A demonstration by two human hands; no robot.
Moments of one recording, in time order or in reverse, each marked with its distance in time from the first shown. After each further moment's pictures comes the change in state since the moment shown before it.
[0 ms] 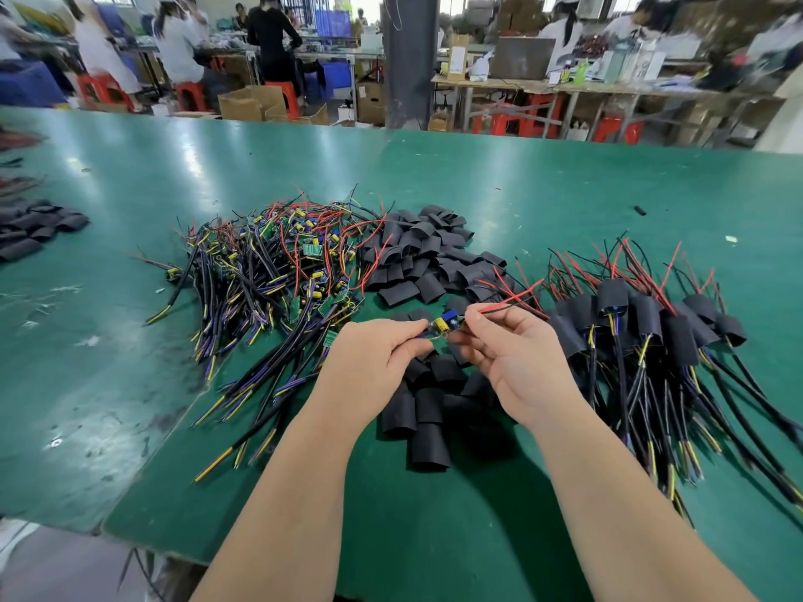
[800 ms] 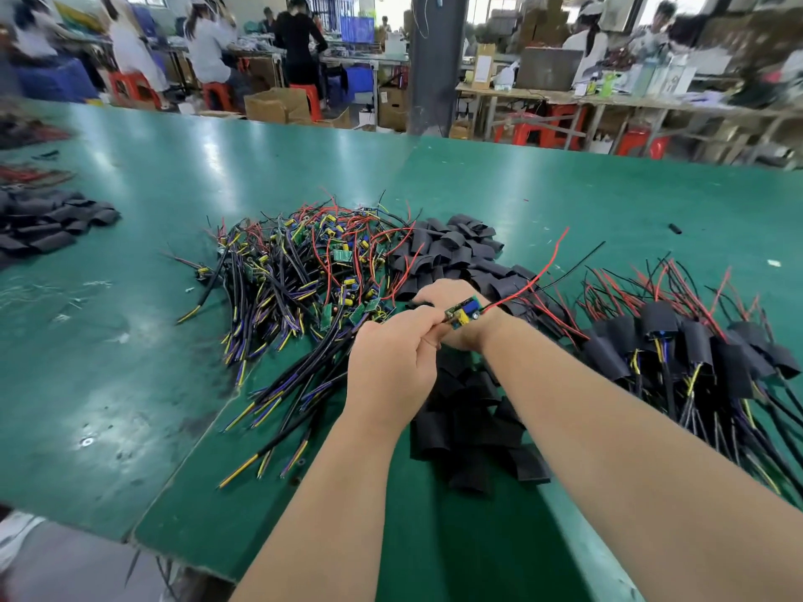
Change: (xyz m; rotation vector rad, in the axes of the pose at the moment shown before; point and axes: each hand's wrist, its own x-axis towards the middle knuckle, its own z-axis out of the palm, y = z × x) left_hand 0.009 -0.011 0.002 0.023 0.219 0.051; right_hand 0.098 0.006 0.074 -1.913 -0.619 -0.452
